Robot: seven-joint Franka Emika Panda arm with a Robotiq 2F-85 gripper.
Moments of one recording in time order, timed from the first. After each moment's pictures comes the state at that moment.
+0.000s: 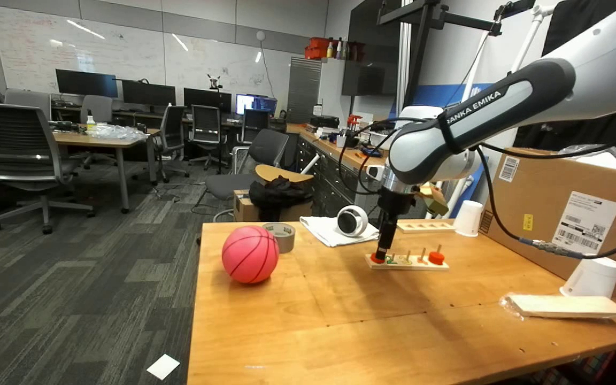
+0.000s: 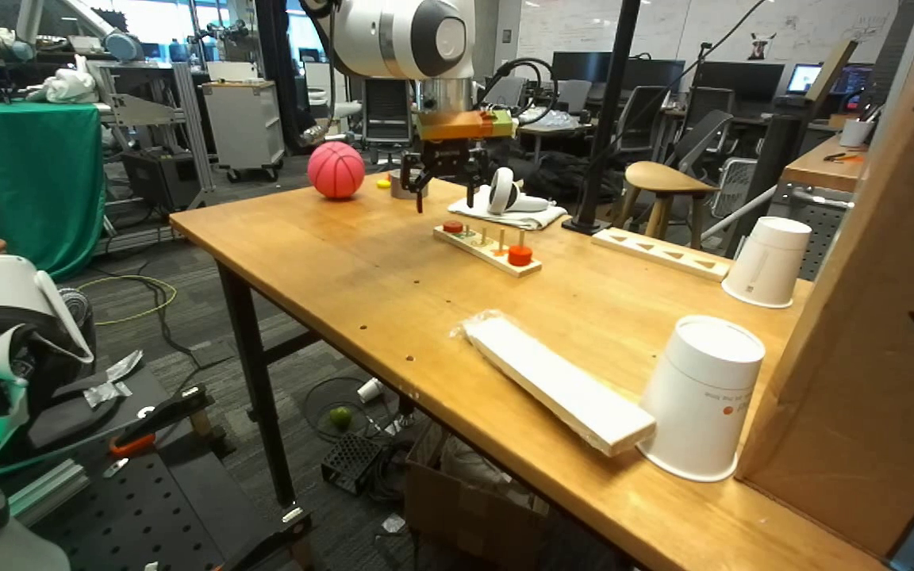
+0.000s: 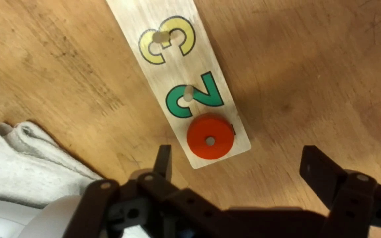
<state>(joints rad) 0.04 0.42 0.17 -1.83 -0.11 2.33 -0.75</state>
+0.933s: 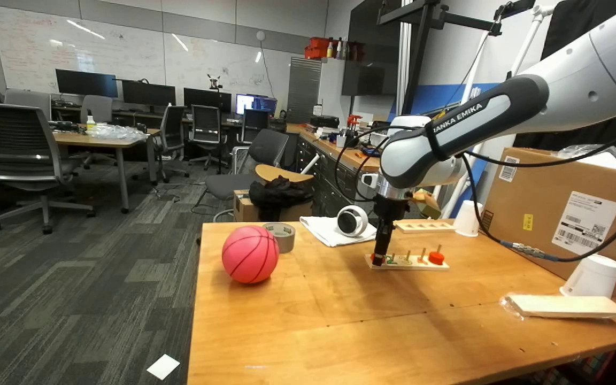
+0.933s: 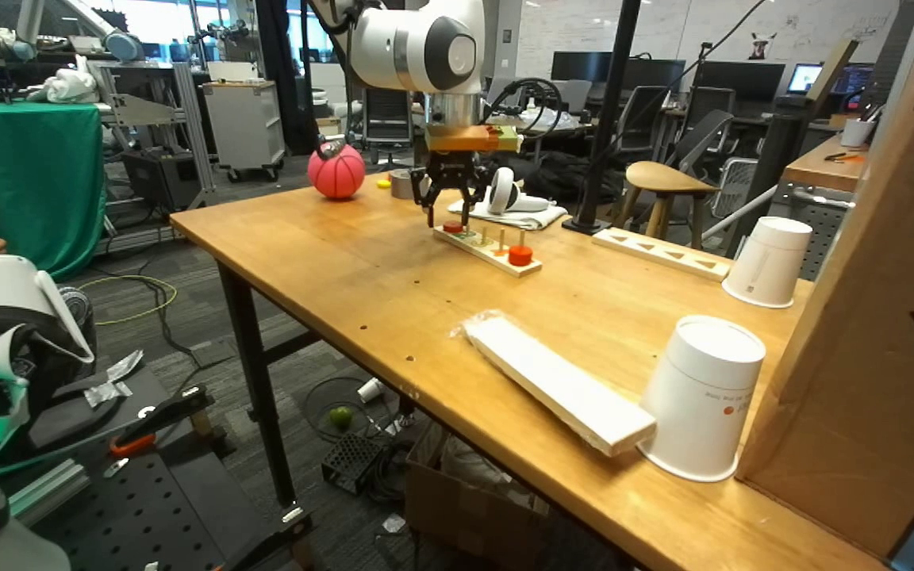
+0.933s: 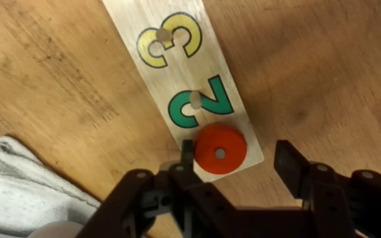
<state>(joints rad) 0.04 0.51 0.17 -1.73 -0.12 2.26 -0.75</state>
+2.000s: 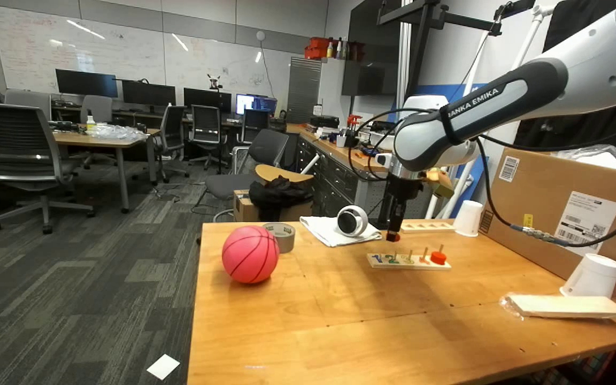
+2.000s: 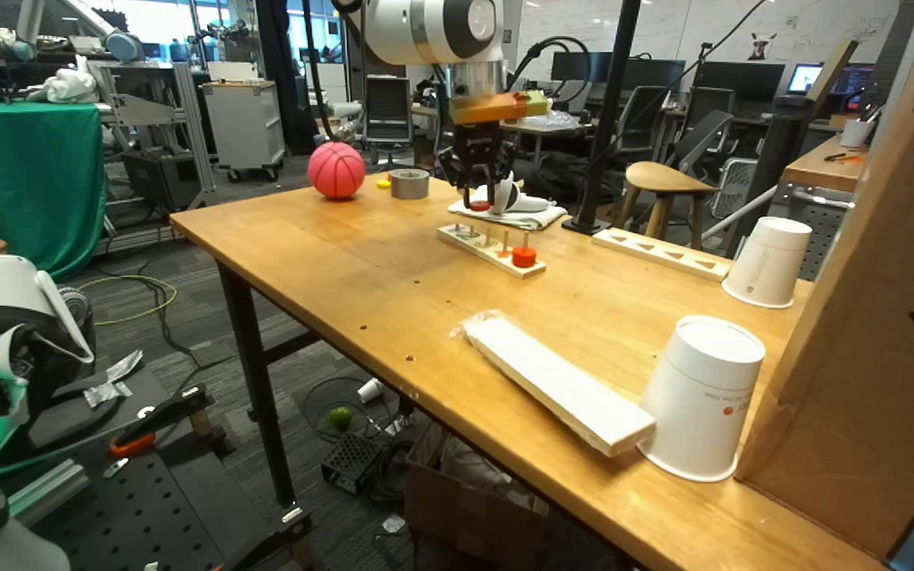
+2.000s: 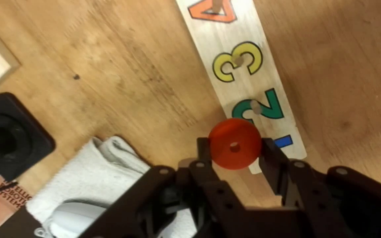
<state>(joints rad) 0.04 0.46 0.12 -1.70 -0.18 2.26 -0.75</state>
